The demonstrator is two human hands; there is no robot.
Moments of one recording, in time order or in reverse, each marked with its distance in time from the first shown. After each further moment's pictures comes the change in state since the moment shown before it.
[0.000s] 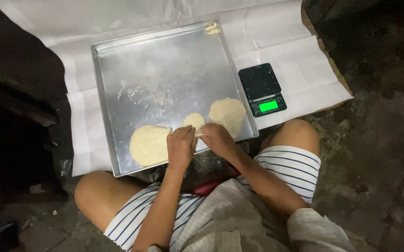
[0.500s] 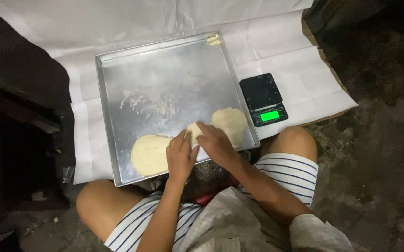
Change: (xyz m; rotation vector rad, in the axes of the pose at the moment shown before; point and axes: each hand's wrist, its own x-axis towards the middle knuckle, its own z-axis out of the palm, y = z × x) left_hand 0.011 0.013 -0.018 -0.040 0.132 -0.107; right_hand 0.026 -0.038 -0.029 -0.420 0.173 -0.379
